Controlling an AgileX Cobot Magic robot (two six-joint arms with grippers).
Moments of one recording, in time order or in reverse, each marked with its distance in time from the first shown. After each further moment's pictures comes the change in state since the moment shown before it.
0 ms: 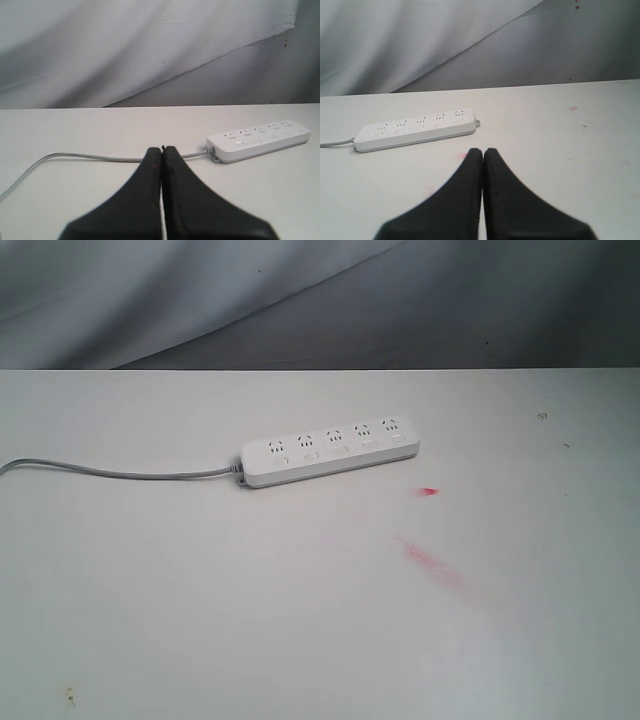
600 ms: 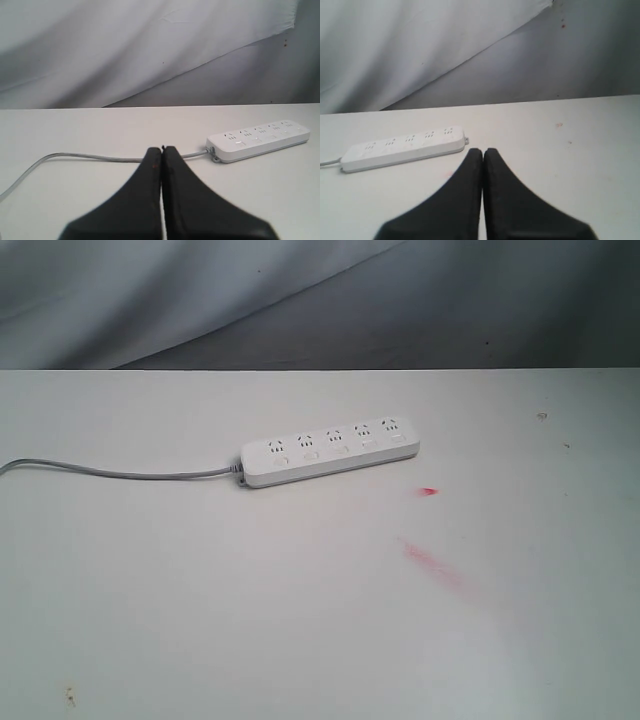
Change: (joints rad) left arm 0.000 0.000 0.000 0.000 0.000 0.000; right arm -0.061 -0.068 0.000 0.000 0.000 -0.019
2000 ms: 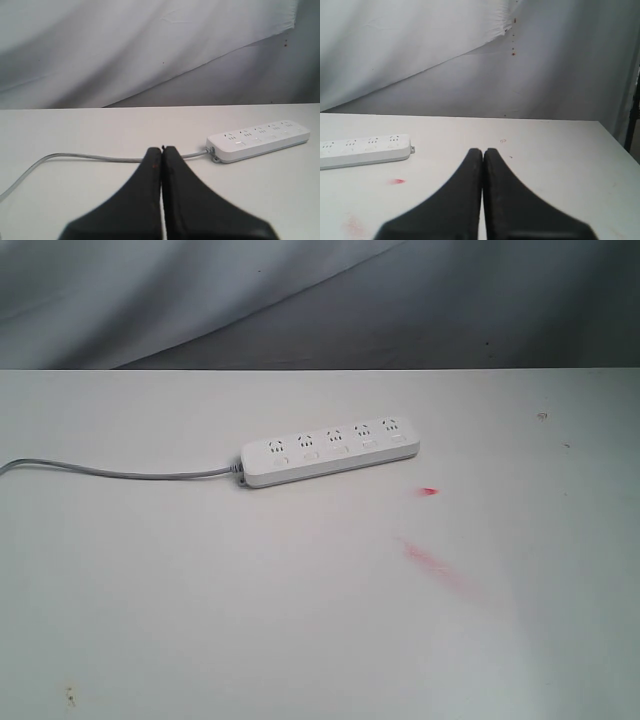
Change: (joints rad) left arm 0.000 0.000 0.000 0.000 0.000 0.001; right arm -0.156 -0.226 0.000 -0.356 0.178 0.201
